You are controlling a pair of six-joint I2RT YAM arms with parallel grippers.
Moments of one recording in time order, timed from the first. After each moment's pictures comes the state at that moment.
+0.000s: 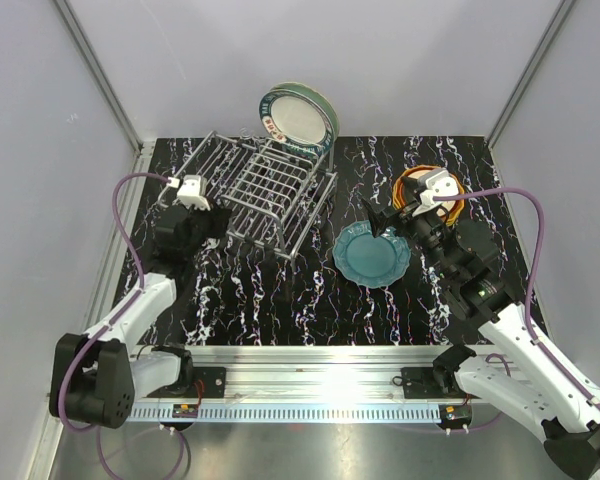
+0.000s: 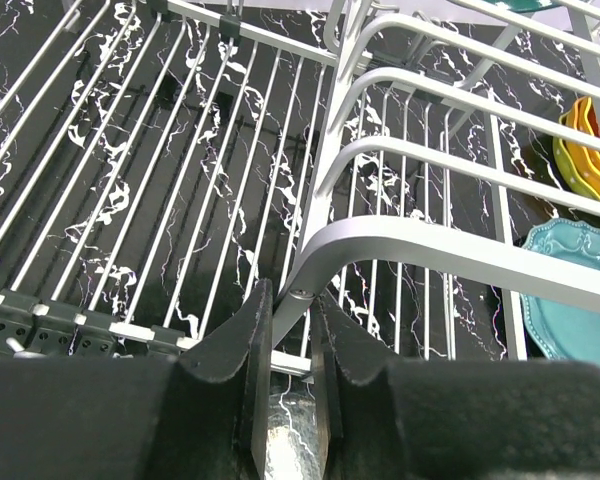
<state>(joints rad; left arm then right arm) -0.17 1.13 0.58 0.33 0.18 -0.24 0.58 0.79 0.84 0.13 0.07 -0.09</state>
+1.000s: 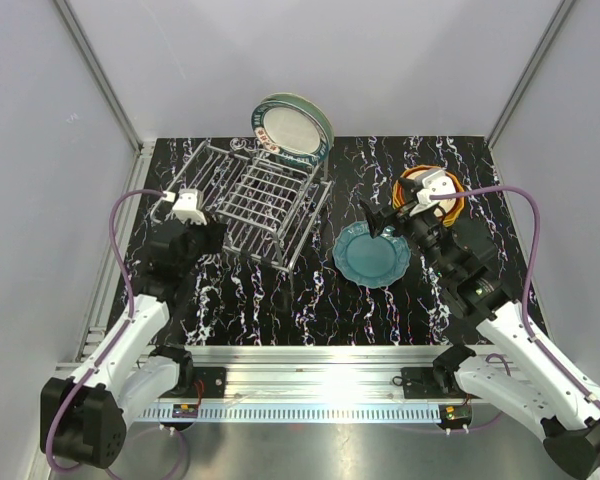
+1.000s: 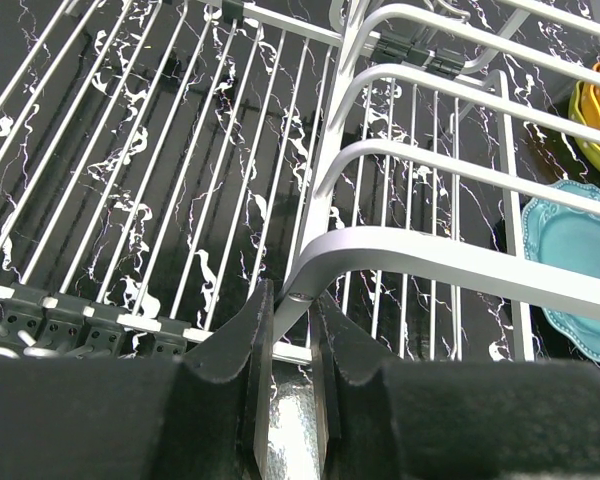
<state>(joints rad) -0.21 0.91 0.54 0.10 0.10 -0.23 0.58 0.81 0.83 0.13 0.06 -0.08</state>
